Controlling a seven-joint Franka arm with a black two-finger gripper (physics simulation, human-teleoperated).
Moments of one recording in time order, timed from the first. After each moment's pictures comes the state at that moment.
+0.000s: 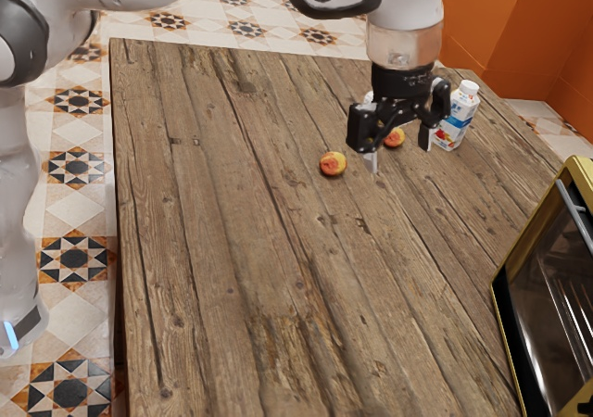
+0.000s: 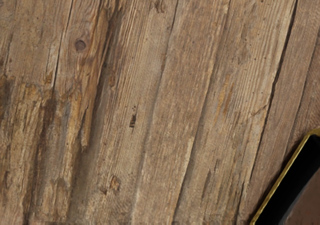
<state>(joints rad) -0.17 0.00 -0.30 -1.36 0.08 1.66 -2.23</state>
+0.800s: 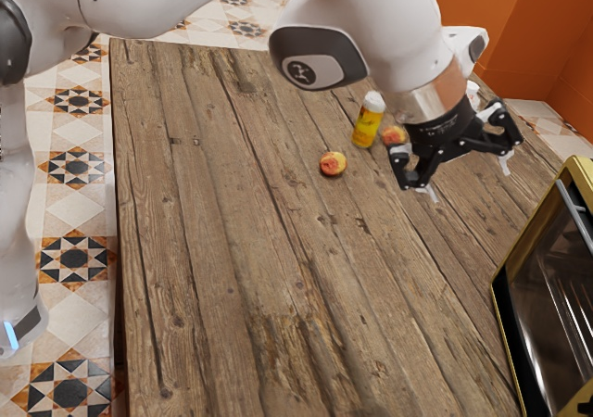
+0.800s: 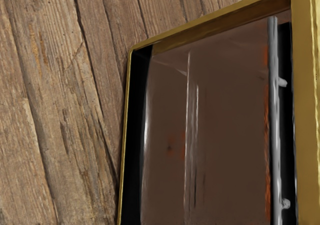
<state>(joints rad) -0.09 0.04 -0.53 -1.44 0.42 2.11 -2.04</state>
